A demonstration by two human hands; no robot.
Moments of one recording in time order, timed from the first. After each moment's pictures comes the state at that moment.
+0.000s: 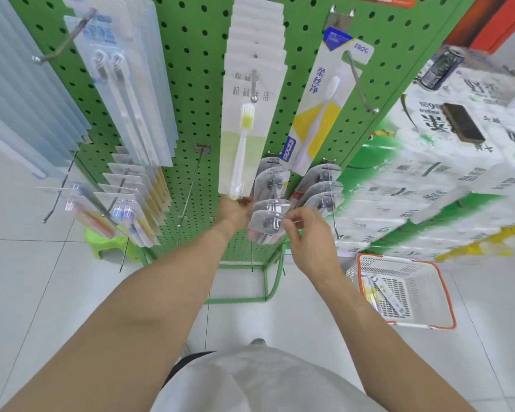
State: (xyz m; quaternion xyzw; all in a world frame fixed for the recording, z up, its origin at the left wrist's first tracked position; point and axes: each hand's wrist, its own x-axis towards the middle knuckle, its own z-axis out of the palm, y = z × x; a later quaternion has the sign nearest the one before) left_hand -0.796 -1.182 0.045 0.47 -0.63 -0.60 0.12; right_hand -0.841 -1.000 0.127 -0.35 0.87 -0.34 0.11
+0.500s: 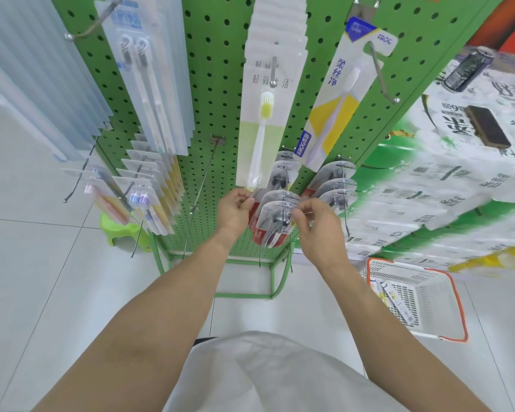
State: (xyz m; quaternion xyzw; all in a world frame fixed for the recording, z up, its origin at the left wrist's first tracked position) left_hand -0.764 -1.169 0.039 0.47 -0.60 -0.60 0.25; right_hand -0.847 -1.007 0.127 -0.35 0.85 -0.37 0.12
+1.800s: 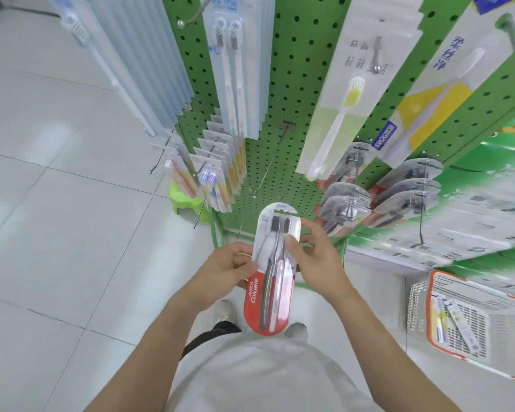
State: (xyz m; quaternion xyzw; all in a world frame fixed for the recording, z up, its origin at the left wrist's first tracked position) left_hand -0.567 -1.102 0.106 0.44 -0.53 -0.72 0.08; right_hand -0.756 -1.013 0.104 -0.35 0.74 -0.42 0.41
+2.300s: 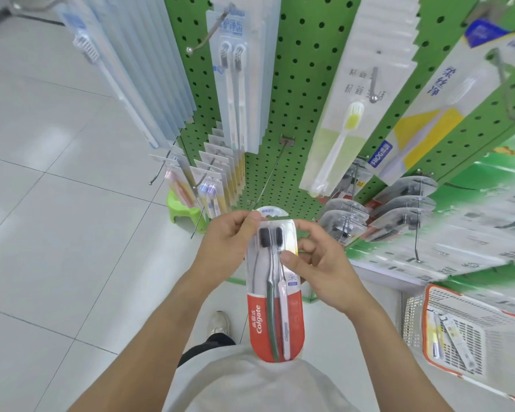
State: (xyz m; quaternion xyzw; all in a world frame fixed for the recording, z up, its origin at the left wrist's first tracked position) left_hand -0.605 -1.129 0.159 0.43 -0.60 -0.62 0.27; right_hand -0.766 -1.017 0.148 -0.36 0.57 -0.53 0.52
